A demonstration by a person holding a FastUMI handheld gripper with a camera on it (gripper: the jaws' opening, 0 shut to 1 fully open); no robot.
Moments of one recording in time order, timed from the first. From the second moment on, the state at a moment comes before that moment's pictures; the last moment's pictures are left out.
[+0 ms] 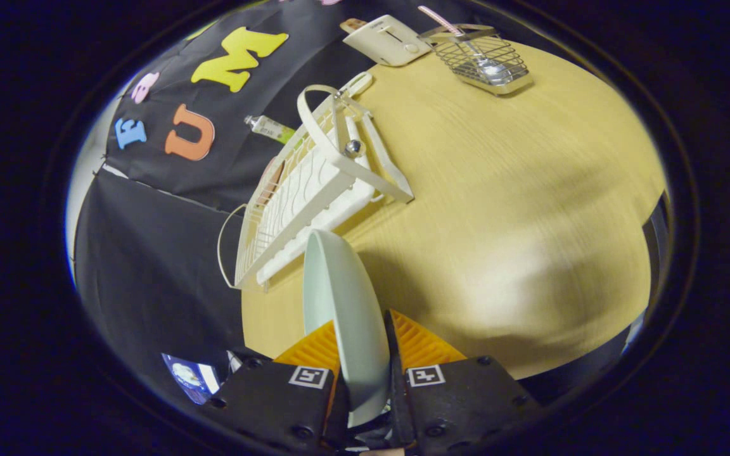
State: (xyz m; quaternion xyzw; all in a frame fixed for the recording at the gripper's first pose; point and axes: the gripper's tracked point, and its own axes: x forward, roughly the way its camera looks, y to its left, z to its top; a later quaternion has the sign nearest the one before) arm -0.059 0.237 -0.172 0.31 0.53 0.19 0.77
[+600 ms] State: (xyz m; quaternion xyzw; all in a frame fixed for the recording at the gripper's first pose) arm -0.032 0.231 -0.165 0.35 0.52 0.17 0.76
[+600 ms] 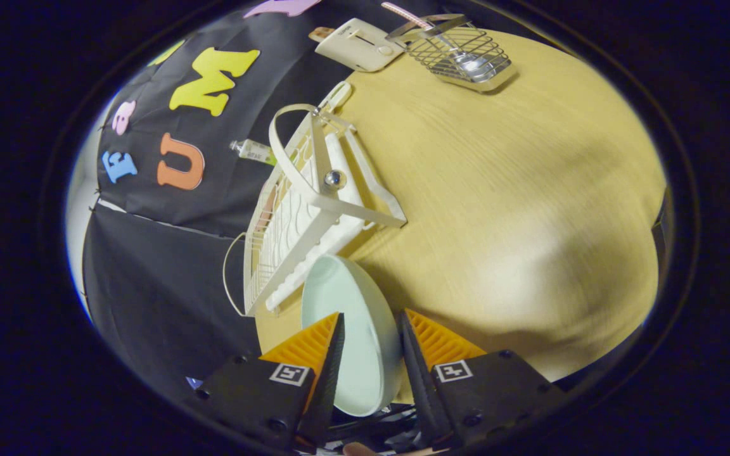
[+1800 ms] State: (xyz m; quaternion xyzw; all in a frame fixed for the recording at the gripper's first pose) arm 0.037 0.068 -0.031 -0.01 0.17 0.11 0.98
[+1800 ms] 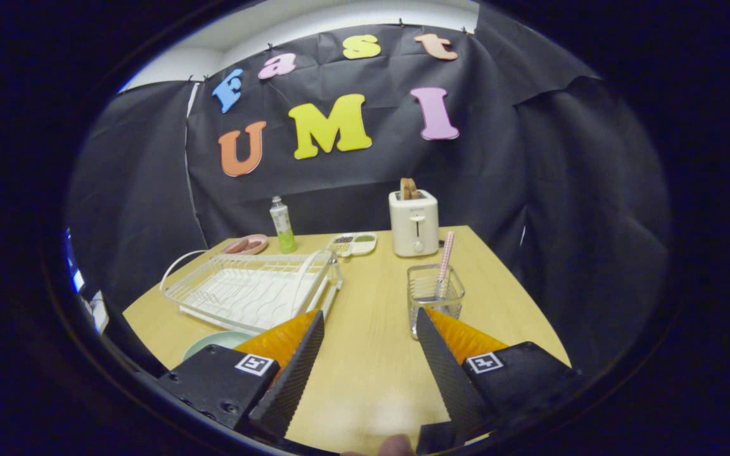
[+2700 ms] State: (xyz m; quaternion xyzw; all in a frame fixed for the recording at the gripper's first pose) arm 0.224 0.018 -0.049 0.02 0.22 0.12 0.97
